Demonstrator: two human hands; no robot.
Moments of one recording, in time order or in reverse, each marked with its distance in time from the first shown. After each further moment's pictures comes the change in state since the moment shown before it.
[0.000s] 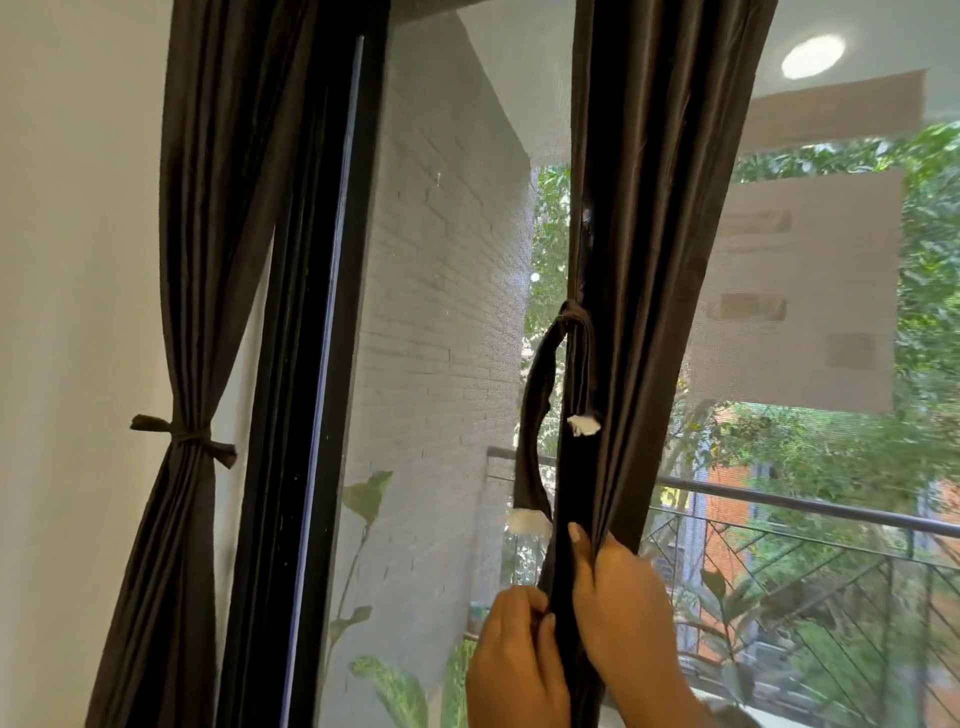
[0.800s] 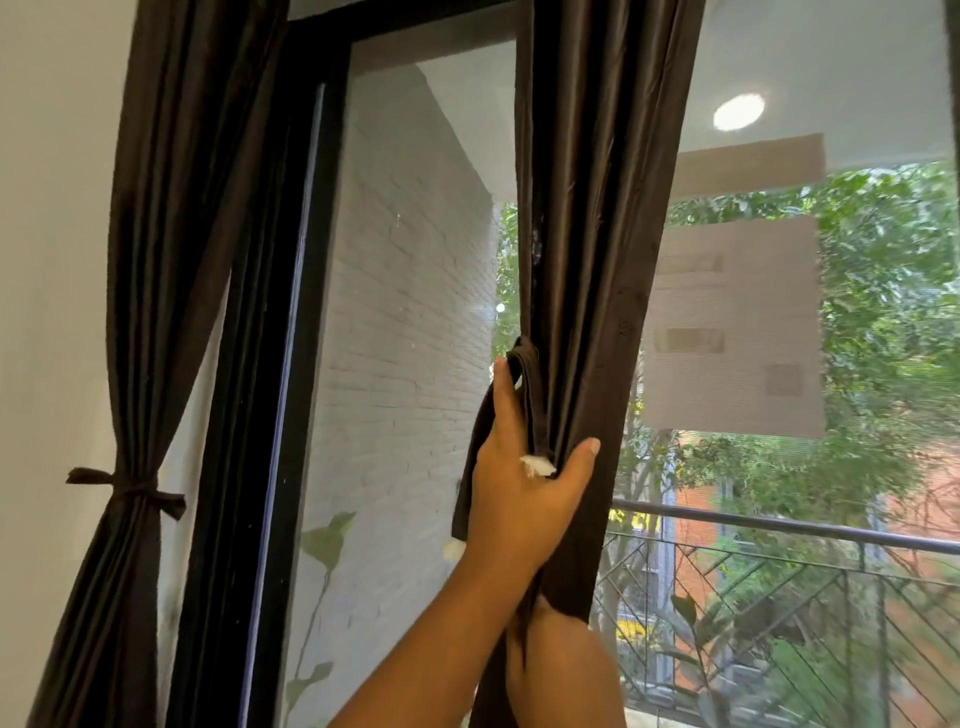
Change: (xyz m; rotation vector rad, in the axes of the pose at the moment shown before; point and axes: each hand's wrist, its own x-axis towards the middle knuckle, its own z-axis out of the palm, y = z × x) left_hand 0.126 0.103 -0.016 -0.442 -0.230 0.155; right_hand 0.000 -0.017 -0.004 -0.291 -0.395 0.089
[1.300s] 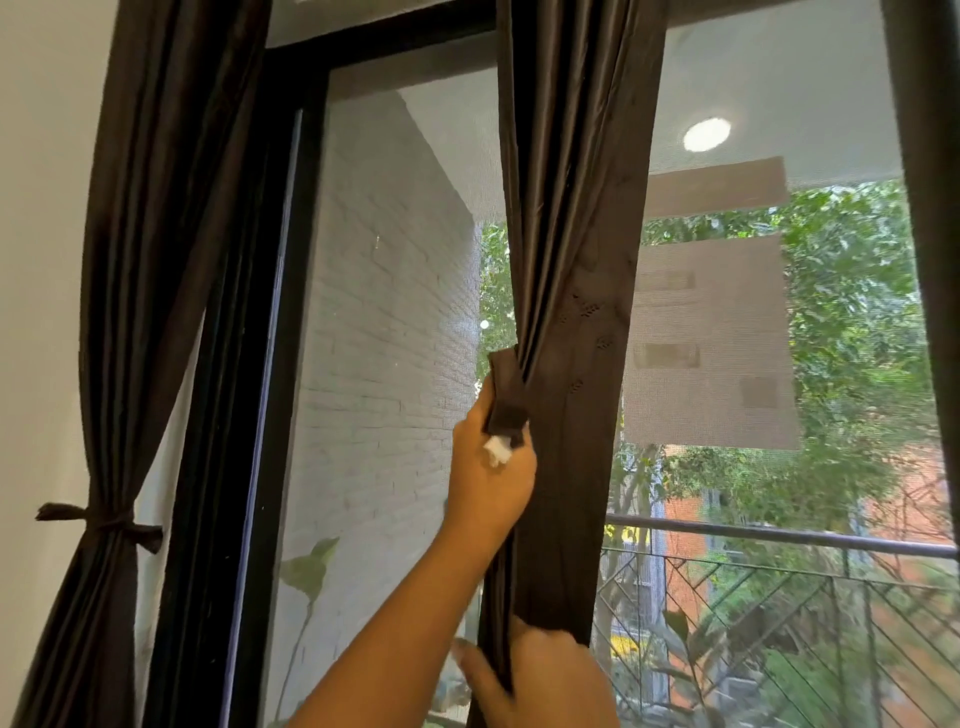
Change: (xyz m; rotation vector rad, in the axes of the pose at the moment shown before) left_hand 0.032 0.017 -0.001 -0.099 0.087 -0.214; right_hand -0.016 -0.010 -0.020 0.014 0.012 -0.086
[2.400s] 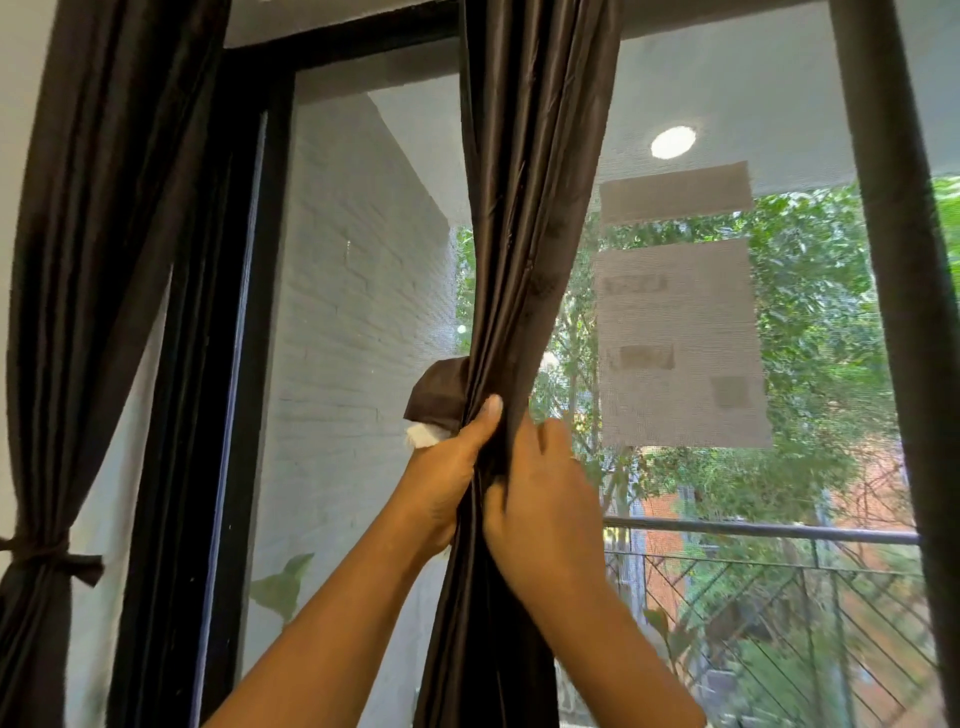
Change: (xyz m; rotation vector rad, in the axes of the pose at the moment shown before) left_hand 0.020 -0.010 -0.013 -0.530 -0.290 -0.305; right_hand 0.039 -0.020 -0.067 0.002 0.735 -0.196
